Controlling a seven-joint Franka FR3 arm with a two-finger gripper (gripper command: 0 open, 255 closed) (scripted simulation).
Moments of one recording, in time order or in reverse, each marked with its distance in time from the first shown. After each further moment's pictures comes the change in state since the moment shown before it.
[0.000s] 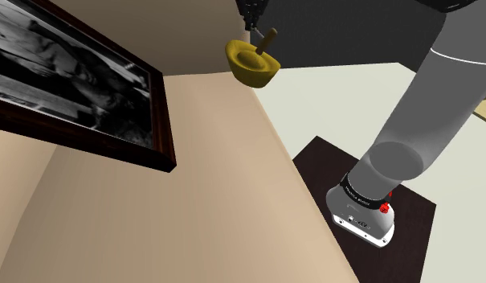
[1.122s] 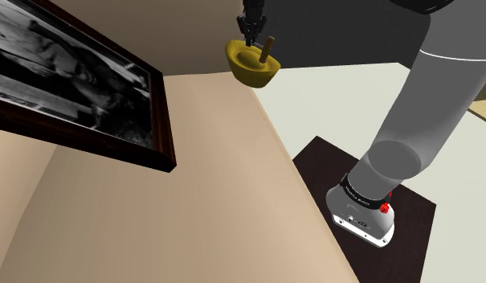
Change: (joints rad) arm -0.034 0.079 -0.023 -0.064 0.002 0.140 -0.068
